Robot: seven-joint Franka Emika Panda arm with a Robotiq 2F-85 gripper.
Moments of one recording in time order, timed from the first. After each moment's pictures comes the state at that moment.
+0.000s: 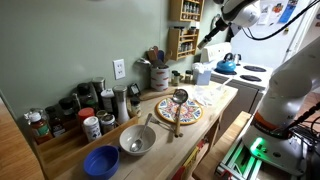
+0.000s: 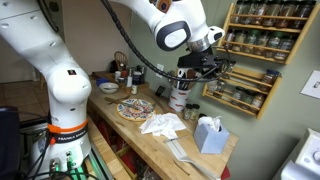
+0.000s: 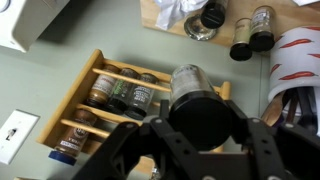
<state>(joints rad) -0.04 -0.51 -0.49 -2.53 0.04 2.83 -0.82</state>
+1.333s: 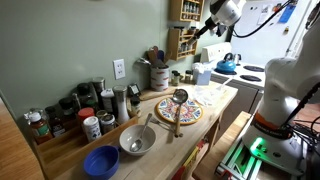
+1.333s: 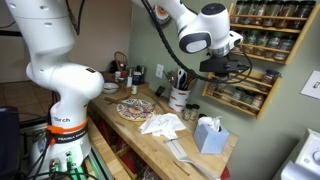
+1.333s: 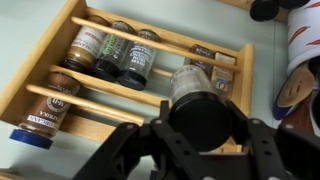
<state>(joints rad) 0.56 -0.31 -1.00 -2.23 0.38 2.82 -1.19</state>
